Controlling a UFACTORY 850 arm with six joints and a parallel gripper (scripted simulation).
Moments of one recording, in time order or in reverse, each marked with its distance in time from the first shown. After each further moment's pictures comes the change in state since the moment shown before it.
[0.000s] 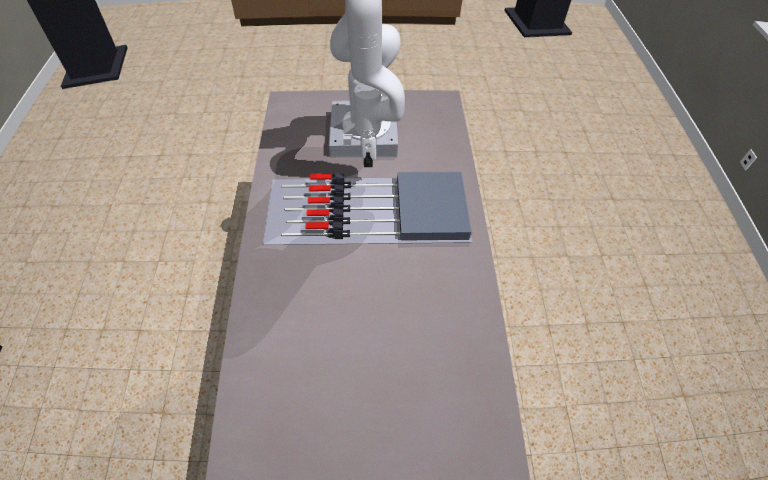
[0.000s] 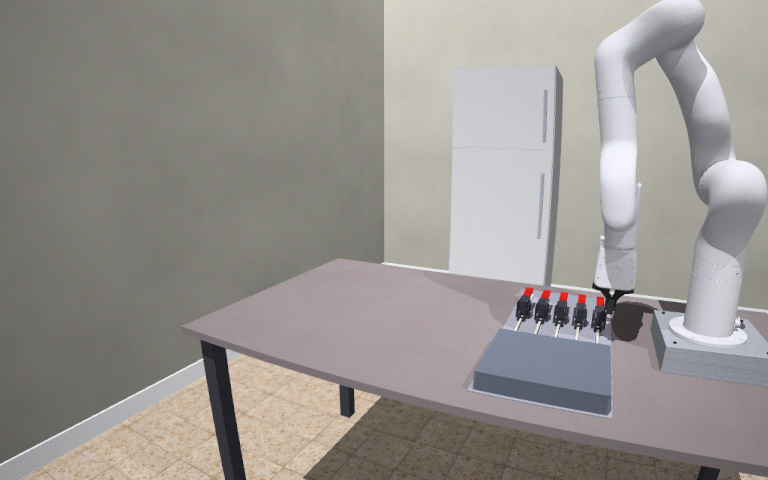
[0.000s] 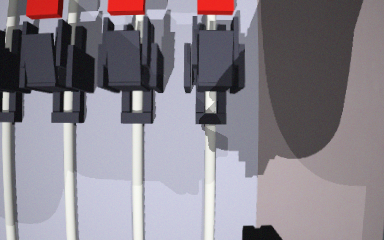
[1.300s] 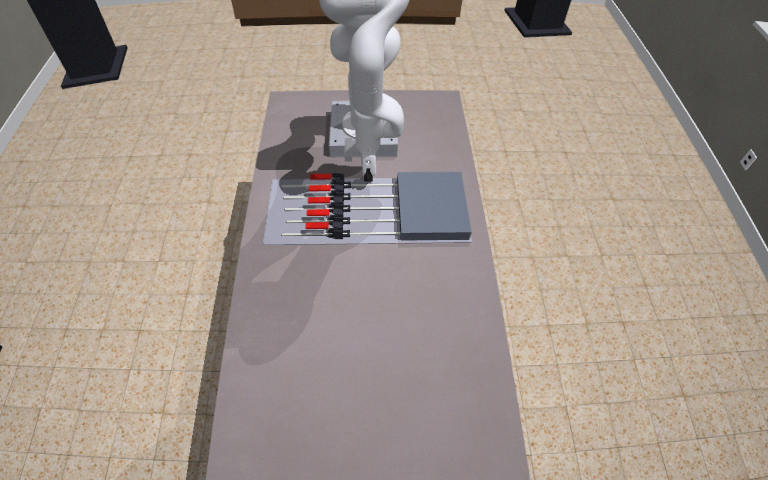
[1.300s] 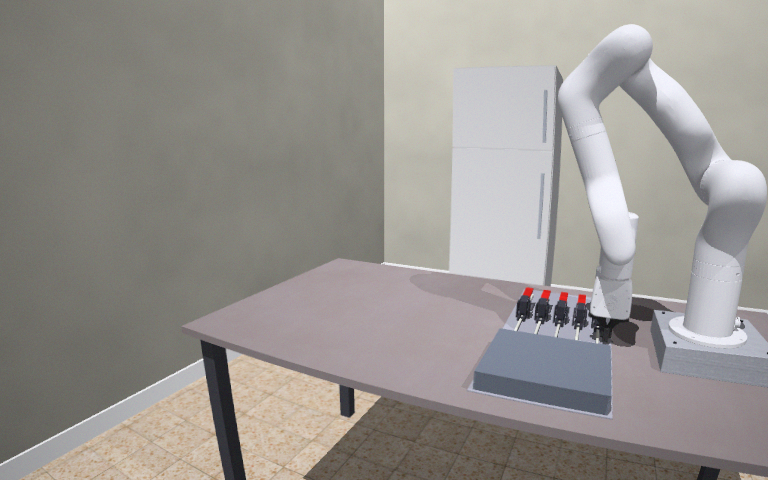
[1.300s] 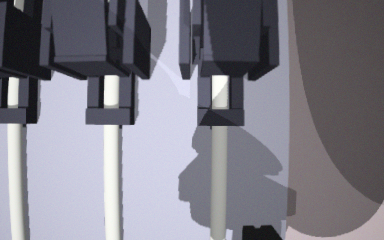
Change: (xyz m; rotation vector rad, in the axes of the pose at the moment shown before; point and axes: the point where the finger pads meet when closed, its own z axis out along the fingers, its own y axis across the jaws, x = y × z) arm 0.000 0.000 0.077 -0.001 0.003 0.000
